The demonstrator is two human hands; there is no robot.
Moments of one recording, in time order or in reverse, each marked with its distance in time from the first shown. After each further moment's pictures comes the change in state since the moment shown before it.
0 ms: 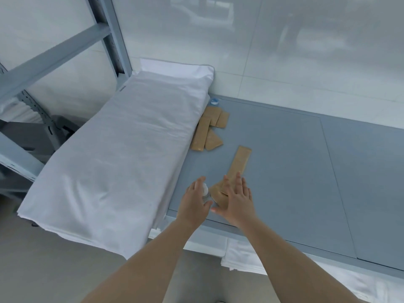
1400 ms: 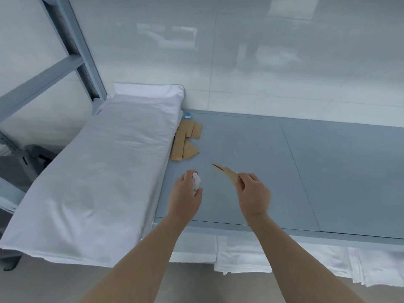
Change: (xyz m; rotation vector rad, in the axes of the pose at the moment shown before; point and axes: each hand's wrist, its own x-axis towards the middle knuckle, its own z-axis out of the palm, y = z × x) left_hand -0.014 0.072 -0.036 -0.039 0.147 0.195; right_hand -0.068 0.014 -0.091 0.160 0.713 0.219
